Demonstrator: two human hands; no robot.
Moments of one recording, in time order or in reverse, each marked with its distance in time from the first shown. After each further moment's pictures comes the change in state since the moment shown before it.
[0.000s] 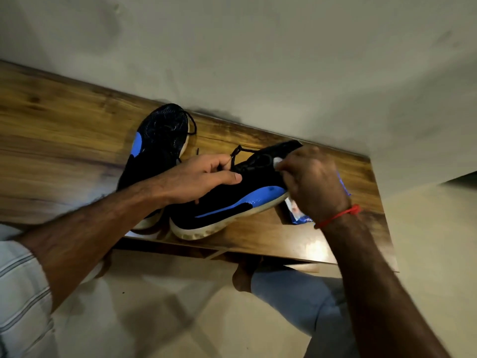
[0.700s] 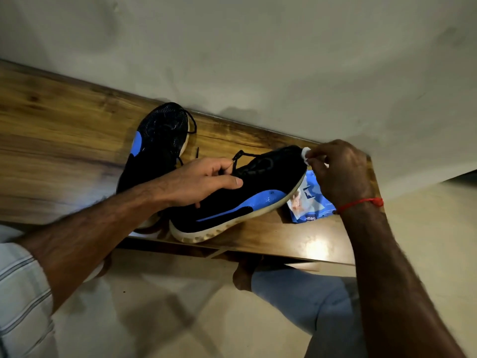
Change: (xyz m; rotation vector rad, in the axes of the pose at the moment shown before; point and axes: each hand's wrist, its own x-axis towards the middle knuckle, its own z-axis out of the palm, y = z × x) left_hand -0.001 -0.002 0.004 0.014 -0.021 -0.002; right_hand 0.005 0.034 -0.021 -0.087 0.022 0.244
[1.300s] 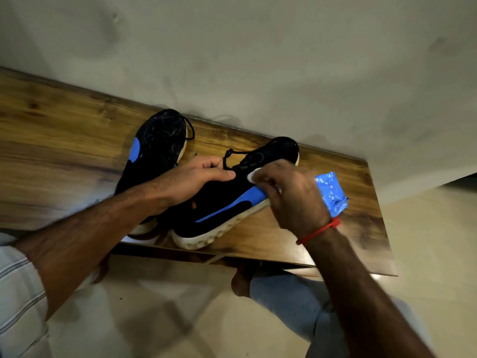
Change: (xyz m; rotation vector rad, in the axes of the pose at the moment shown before) left_hand -0.001 0.006 -0.005 -0.210 0.081 -0.096; right_hand -0.028 -0.064 0.019 0.369 -0.016 -0.264
